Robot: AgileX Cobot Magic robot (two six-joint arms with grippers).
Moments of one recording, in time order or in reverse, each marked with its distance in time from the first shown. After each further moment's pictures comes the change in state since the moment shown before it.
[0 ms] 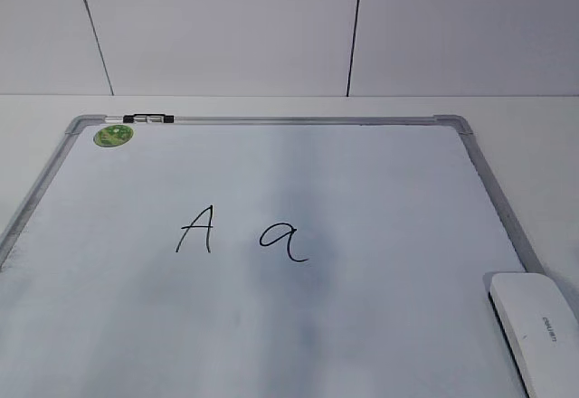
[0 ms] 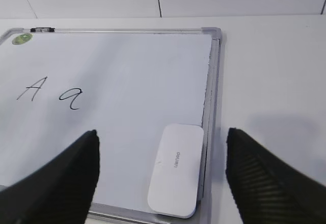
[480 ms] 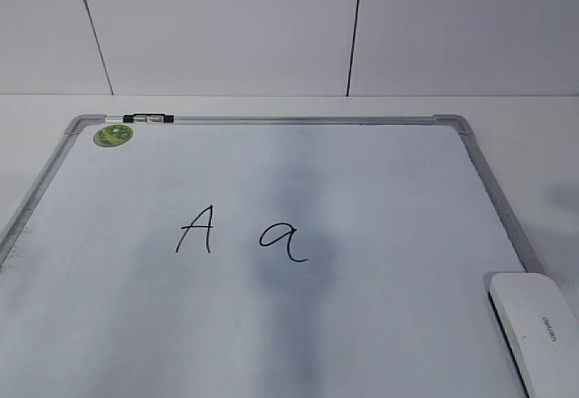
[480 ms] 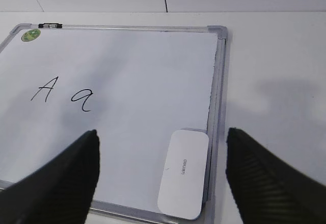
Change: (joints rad) left arm 0.000 0.221 -0.002 0.000 -0.068 0.000; right arm 0.000 0.256 -0.237 0.011 0.082 0.000
